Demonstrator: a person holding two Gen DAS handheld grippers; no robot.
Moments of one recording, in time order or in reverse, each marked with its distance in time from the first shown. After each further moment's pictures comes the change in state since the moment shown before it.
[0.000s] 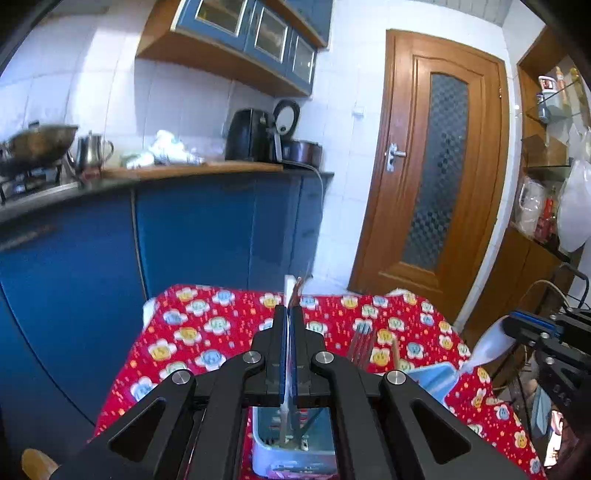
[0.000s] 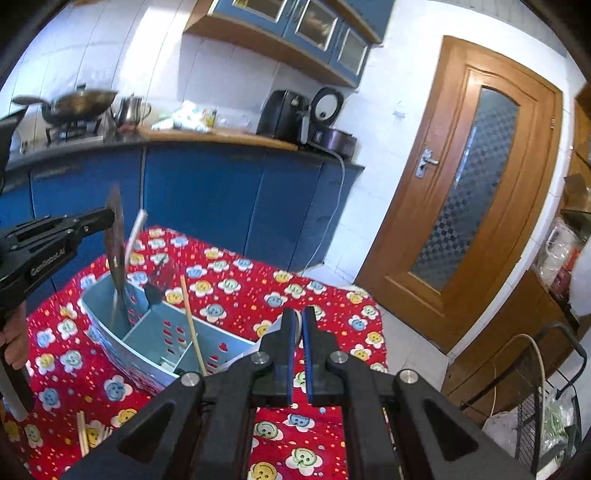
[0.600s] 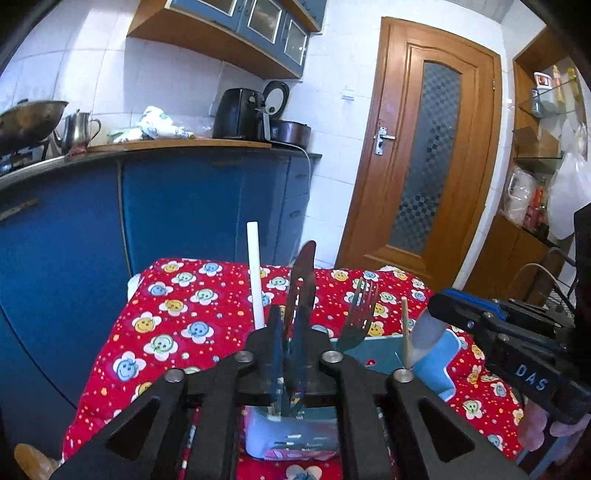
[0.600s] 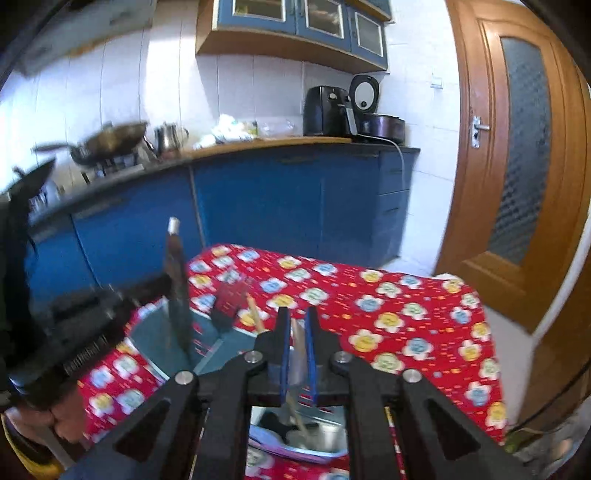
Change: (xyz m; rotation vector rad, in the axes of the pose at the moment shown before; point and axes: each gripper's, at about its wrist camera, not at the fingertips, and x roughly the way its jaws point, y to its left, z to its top) left arm 0.008 0.009 -0.024 -0.009 0.059 -0.066; right arm 0.044 0.025 -0.004 0.191 -0.055 0.323
